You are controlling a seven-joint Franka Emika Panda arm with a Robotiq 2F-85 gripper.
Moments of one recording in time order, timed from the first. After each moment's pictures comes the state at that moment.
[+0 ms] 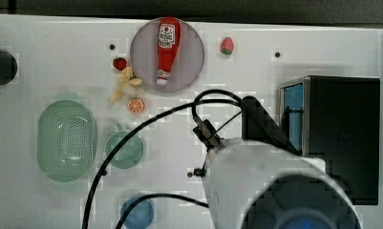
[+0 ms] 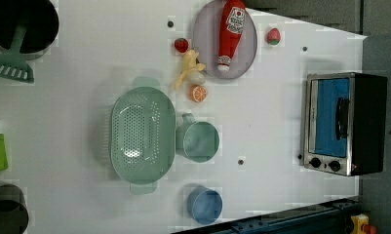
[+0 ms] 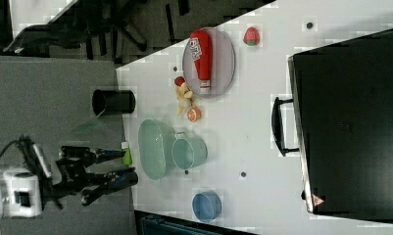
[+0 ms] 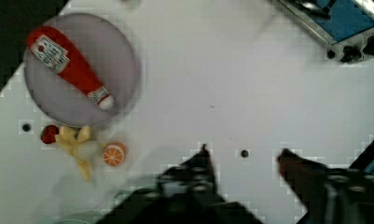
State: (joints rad) arm -0.03 -0.36 -0.05 -1.99 -0.01 0.10 0.04
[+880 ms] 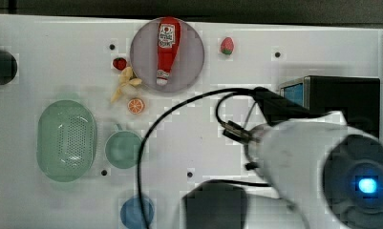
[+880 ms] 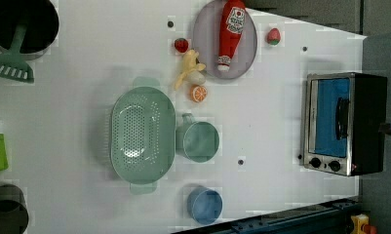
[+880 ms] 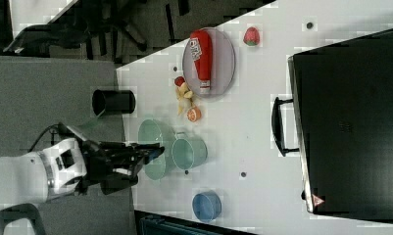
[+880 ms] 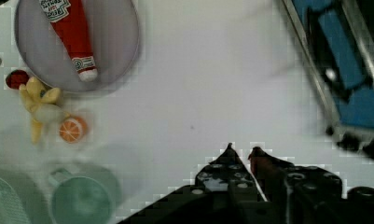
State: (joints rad) arm -0.02 -0.29 -0.18 -2.05 -0.02 0.23 -0.55
